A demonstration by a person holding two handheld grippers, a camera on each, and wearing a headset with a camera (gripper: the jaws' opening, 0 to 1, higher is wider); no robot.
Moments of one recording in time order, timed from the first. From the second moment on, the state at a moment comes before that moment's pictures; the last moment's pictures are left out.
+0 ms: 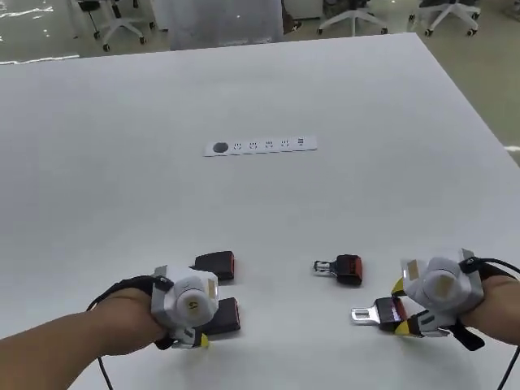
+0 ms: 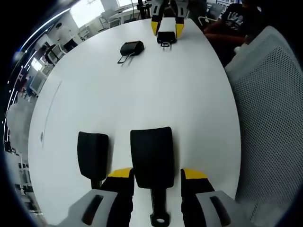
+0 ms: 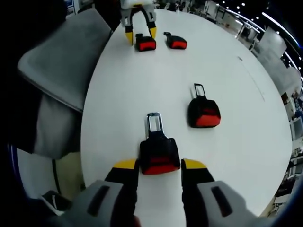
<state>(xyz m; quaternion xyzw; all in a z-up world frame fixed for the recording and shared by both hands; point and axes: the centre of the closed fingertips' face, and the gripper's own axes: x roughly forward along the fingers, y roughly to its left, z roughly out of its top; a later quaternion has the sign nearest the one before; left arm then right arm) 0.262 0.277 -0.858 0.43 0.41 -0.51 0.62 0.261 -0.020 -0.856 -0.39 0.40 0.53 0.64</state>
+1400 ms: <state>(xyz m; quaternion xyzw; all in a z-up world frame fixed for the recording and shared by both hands) 0.259 0.276 -0.862 0.46 0.44 -0.51 0.59 0.263 -0.017 -0.864 -0.37 0.44 0.53 0.63</state>
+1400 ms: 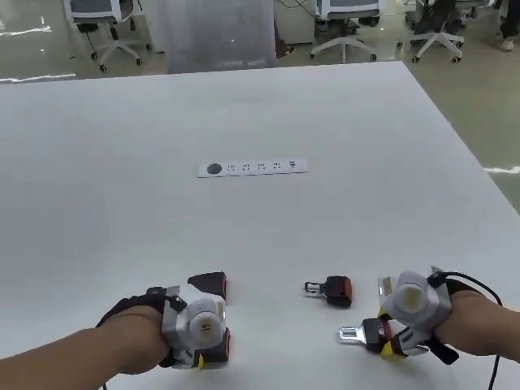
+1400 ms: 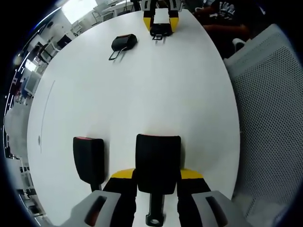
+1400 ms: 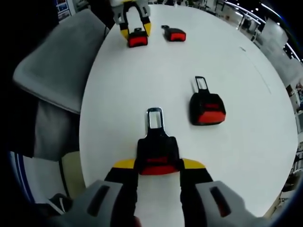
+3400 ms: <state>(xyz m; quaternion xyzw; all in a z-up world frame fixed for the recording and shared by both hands) 0.258 0.274 -0.863 0.44 0.44 -0.53 0.58 0.254 0.179 -0.862 -0.35 0.37 0.57 0.64</state>
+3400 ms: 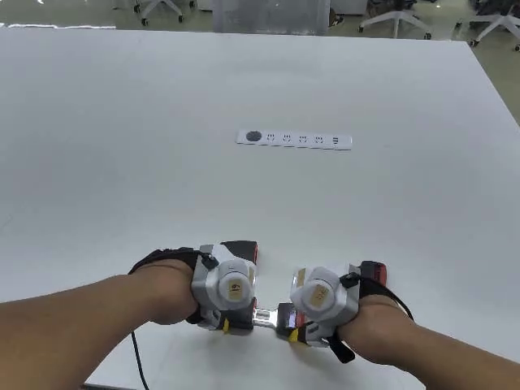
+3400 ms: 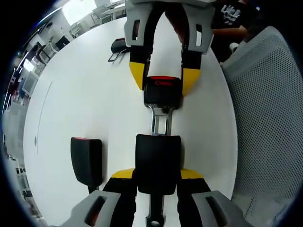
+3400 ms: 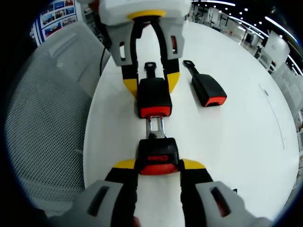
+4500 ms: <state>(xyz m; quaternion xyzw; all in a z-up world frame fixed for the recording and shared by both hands) 0.259 0.275 -0.863 0.42 0.43 -0.53 0.59 0.262 0.213 -0.866 -0.36 0.36 0.57 0.64</state>
